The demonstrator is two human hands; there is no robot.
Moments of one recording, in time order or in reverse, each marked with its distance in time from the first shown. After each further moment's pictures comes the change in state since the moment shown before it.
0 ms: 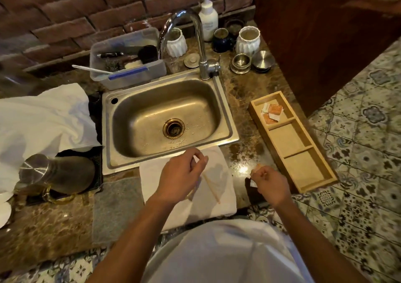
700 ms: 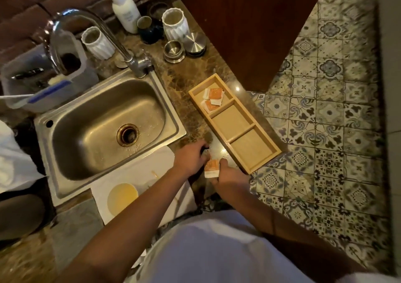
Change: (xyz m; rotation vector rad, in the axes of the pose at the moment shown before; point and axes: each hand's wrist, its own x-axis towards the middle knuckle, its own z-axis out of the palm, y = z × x) left_hand 0.102 0.052 0.179 0.395 -0.358 0.176; right_hand 0.002 0.036 -0.005 -0.486 -0.051 -0.077
